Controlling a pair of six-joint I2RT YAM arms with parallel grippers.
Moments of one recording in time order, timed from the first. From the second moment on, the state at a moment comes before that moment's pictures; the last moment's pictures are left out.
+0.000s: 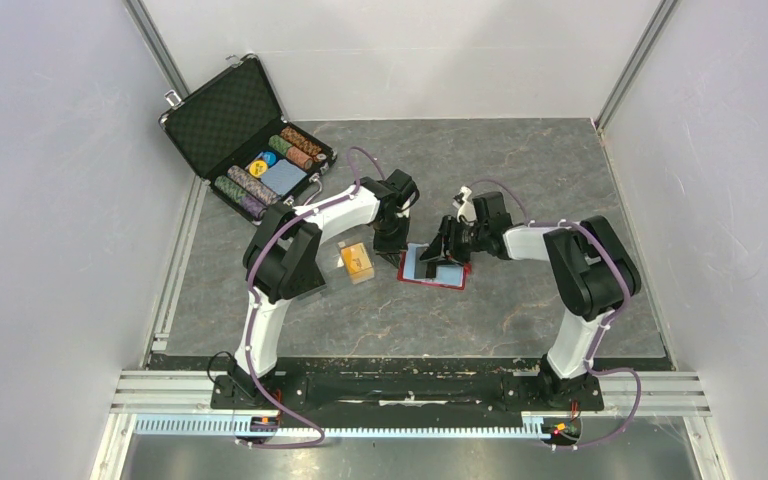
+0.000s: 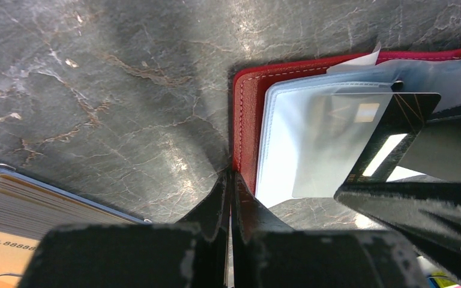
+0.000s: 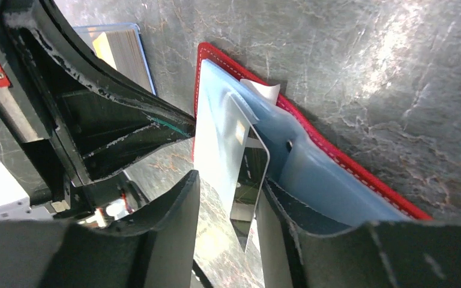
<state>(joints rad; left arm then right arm) -0.67 2.15 1.62 -0.83 0.17 -0.51 0.32 1.84 0.83 0.15 -0.69 0.66</state>
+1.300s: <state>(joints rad) -0.70 2.17 1.63 -0.84 0.23 -0.51 0.41 1.80 1.04 -0.36 -0.51 0.25</state>
